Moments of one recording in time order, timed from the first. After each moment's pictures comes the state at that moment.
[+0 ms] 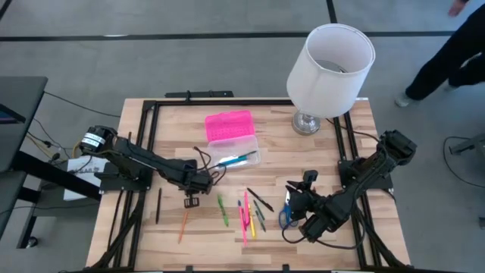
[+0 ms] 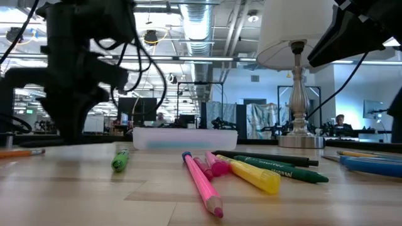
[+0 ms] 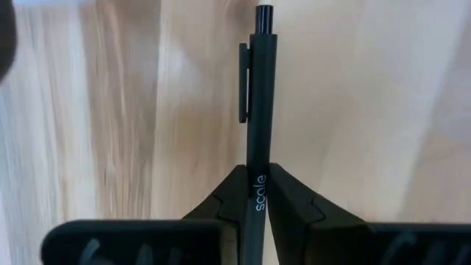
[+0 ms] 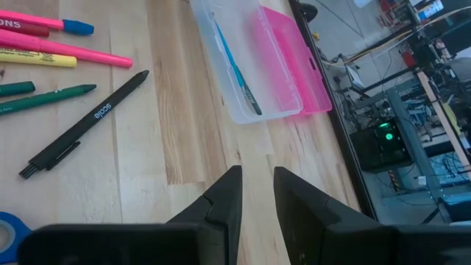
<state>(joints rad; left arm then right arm) -0.24 1.55 0.83 -0.72 -0.07 -0.36 0.75 1.62 1.06 -0.99 1.00 0.67</state>
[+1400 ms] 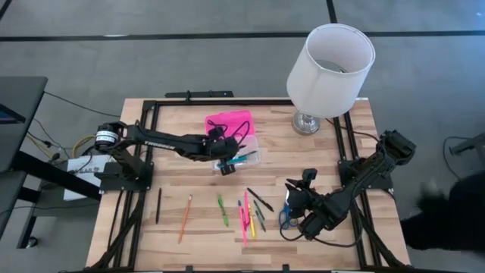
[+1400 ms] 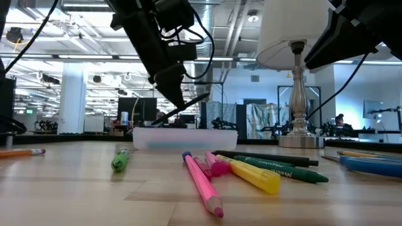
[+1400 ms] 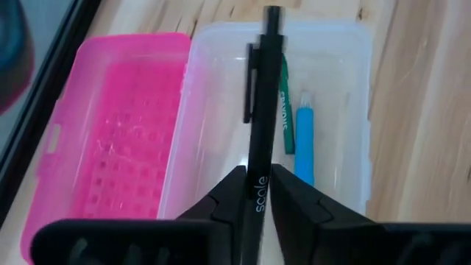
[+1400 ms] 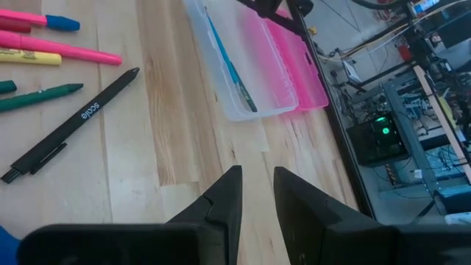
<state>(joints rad) 0.06 1.67 1.08 -0.39 -0.38 -0.08 0.73 1.62 1.06 -0.99 1.00 0.67</state>
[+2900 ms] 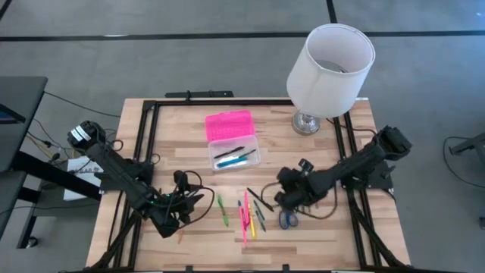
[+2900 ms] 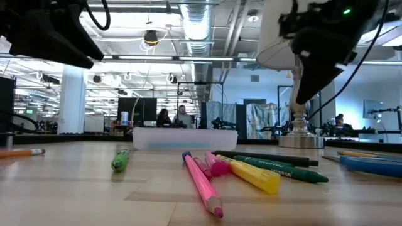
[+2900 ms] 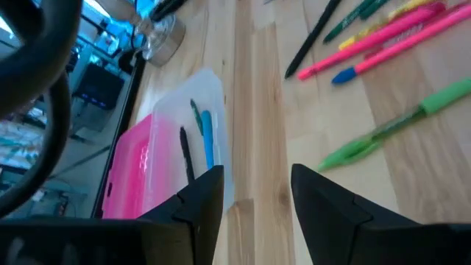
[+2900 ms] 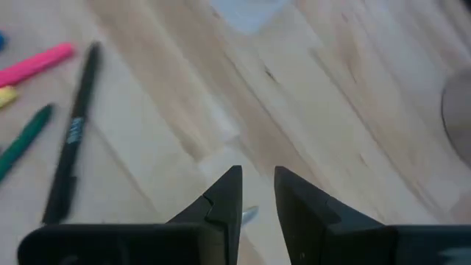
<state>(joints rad) -0.79 1.37 0.75 -0.49 -0.98 -0.28 0.43 1.62 1.07 -0.94 0.54 0.97</state>
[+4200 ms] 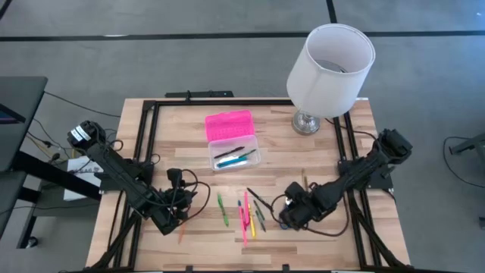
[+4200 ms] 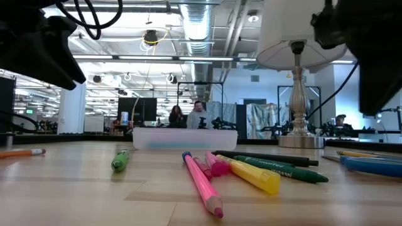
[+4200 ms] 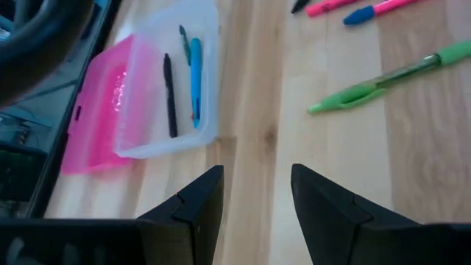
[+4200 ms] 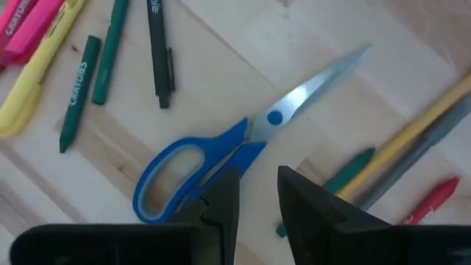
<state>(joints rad) -0.79 1.38 0.75 -0.71 -0.86 -0.63 0.60 1.64 1.07 -0.88 0.24 1.39</state>
